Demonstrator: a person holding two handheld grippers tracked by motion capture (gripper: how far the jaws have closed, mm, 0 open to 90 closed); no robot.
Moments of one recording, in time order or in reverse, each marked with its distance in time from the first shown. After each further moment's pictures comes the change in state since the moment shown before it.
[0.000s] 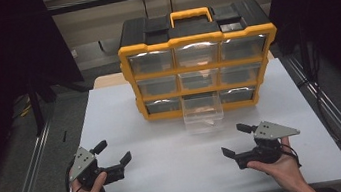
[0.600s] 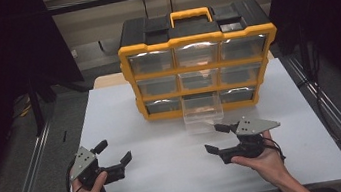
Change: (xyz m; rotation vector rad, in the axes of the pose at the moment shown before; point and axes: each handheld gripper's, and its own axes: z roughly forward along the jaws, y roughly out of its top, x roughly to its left) left arm 0.000 0.000 0.001 0.005 0.000 0.002; right arm 0.015 0.024 0.032 0.004 0.136 -0.046
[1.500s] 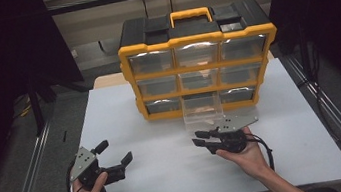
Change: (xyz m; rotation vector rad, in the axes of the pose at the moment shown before) left arm -0.002 0.001 0.000 -0.007 -0.009 -0.002; right arm -0.004 -0.001 0.041 0.042 0.079 -0.022
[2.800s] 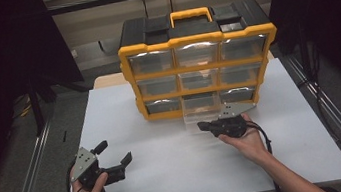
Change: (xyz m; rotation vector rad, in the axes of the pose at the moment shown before) left arm -0.001 -0.001 -0.001 0.009 0.017 0.028; right arm -0.041 0.003 0.008 0.046 -0.054 0.000
